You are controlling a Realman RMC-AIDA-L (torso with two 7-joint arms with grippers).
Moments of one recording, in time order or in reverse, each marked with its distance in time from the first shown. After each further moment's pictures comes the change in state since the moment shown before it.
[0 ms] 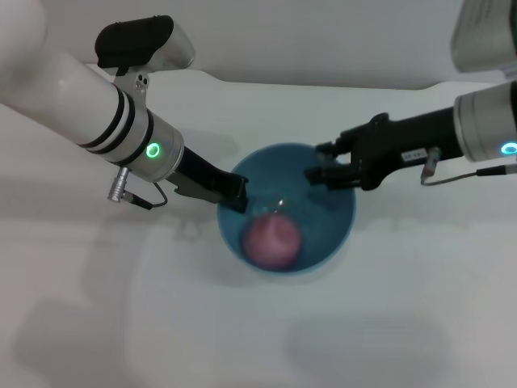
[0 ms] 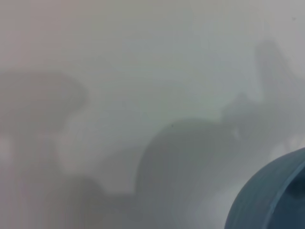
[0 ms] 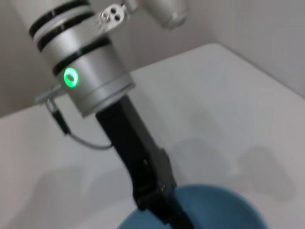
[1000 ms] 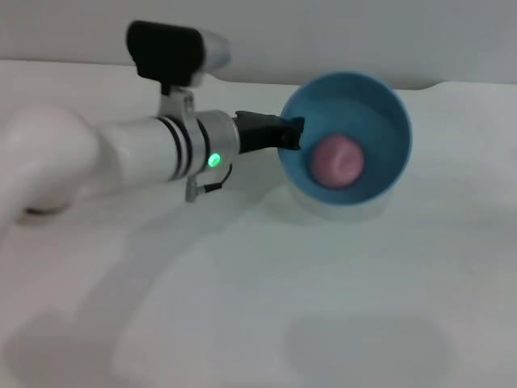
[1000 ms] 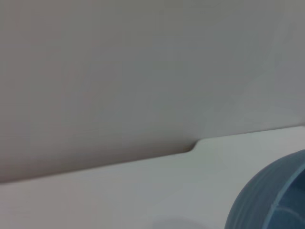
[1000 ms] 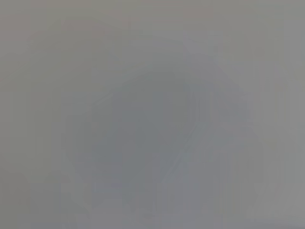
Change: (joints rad) left arm 0.140 -0.004 0.510 -0.071 -0.765 -0.897 0.603; right arm -0.312 -0.012 0.818 0.142 0.234 -0.002 -0.009
